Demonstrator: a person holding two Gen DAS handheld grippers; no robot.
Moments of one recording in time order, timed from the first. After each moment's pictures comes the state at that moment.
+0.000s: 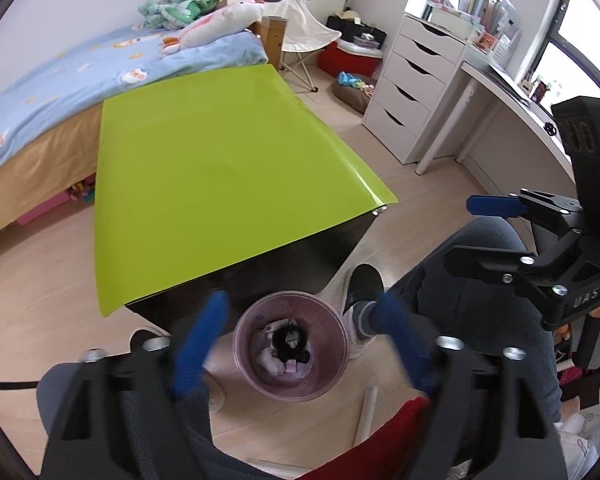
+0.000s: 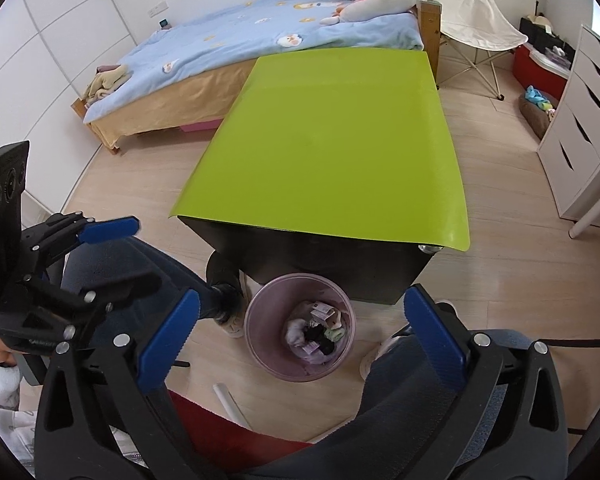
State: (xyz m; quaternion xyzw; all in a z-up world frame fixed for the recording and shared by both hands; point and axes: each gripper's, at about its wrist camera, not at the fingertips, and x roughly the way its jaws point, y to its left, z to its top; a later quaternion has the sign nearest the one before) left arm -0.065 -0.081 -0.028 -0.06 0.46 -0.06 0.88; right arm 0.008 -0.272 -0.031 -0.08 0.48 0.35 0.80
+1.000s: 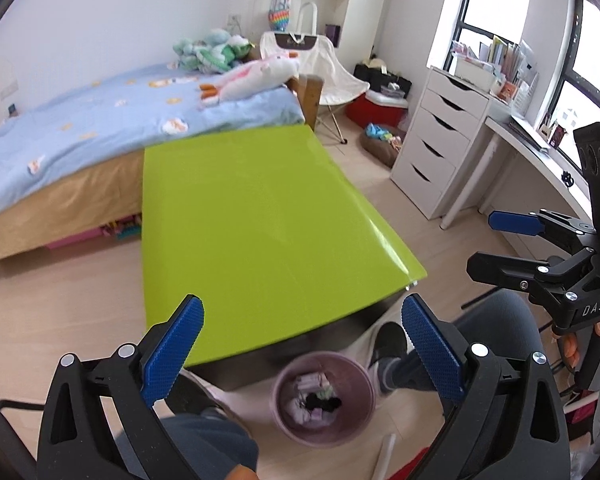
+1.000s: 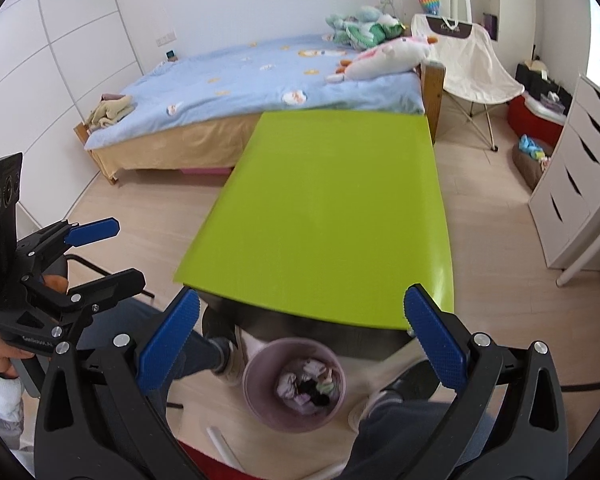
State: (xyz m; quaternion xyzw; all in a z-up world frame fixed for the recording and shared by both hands) left arm -0.046 -0.042 0.032 -0.06 0.39 -0.01 0.92; right arm 0.035 -0.241 0.035 -0.08 0.41 0.35 0.84
